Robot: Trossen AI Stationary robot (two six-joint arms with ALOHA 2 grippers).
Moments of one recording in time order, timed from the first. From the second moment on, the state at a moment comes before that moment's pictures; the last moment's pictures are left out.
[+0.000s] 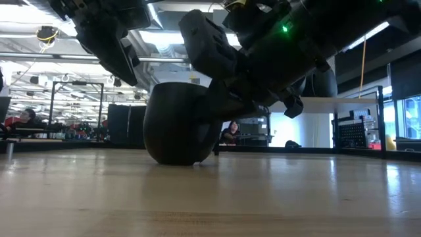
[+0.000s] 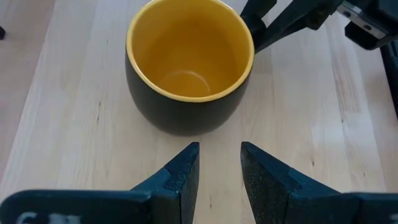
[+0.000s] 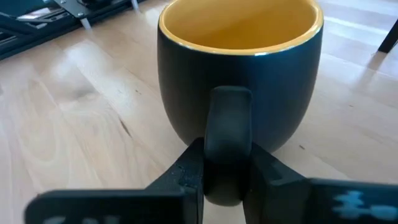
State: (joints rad) left arm -0.15 1.22 0.78 -0.42 0.01 -0.26; right arm 0.50 2.12 1.29 -0.08 0.93 0.99
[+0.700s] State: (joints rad) left arm -0.17 1.22 0.78 -0.45 0.12 -0.33; right arm 0.65 1.74 1.29 -0.93 1.01 1.55
